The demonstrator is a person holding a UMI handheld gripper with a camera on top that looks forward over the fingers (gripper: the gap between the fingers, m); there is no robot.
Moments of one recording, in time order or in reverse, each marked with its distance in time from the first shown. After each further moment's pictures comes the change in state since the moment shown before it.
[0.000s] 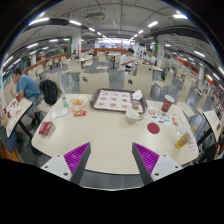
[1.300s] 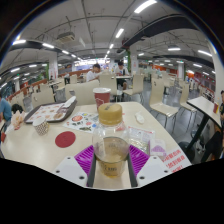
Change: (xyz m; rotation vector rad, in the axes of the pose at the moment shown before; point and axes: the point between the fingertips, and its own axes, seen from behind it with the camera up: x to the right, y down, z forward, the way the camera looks) arm 0.431 0.052 0.195 0.250 0.150 0.187
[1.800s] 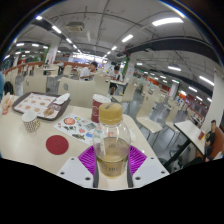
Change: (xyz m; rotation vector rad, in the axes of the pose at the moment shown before) arm -0.005 -0.054 0.004 0.016 0.201 -0.242
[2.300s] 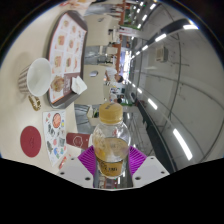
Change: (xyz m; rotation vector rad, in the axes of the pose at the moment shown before) arm -0.129 -0.194 0.010 0.148 0.470 -1.305
